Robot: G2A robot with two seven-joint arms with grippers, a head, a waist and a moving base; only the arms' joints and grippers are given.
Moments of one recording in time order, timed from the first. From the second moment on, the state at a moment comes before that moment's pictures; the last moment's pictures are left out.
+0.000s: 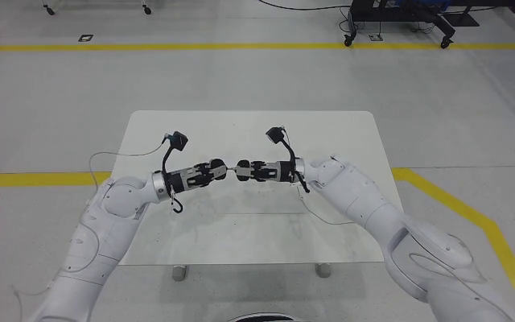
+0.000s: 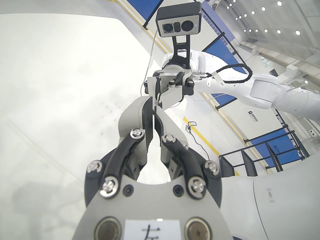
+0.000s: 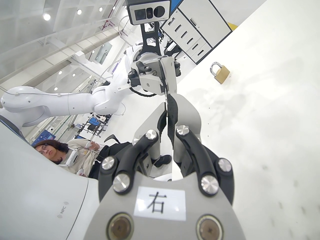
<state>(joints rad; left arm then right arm) 1.14 -1.03 -1.18 -1.35 -0.01 -0.71 -0.85 -0.68 -1.36 0.49 -0.69 0.45 -1.01 0.81</state>
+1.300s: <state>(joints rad) 1.41 -0.96 -1.42 -1.70 0.72 0.05 -0.97 -0.71 -1.33 0.60 -0.71 0.41 -1.01 0.79</state>
